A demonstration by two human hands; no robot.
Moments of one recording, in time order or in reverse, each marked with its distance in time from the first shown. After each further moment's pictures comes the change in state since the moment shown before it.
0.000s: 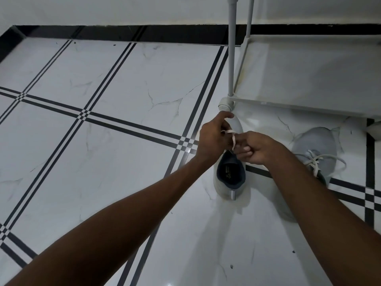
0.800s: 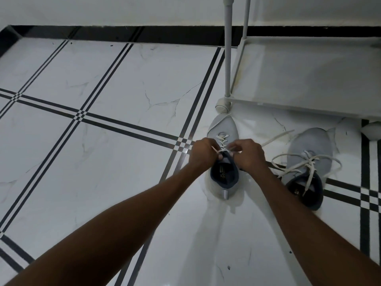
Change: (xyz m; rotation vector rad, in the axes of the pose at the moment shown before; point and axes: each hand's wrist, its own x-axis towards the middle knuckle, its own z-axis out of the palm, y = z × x) left_hand -0.010 -0.041 0.005 0.379 -0.279 -0.323; right_hand 0.008 0.045 -0.001 -1.091 0.711 -0.523
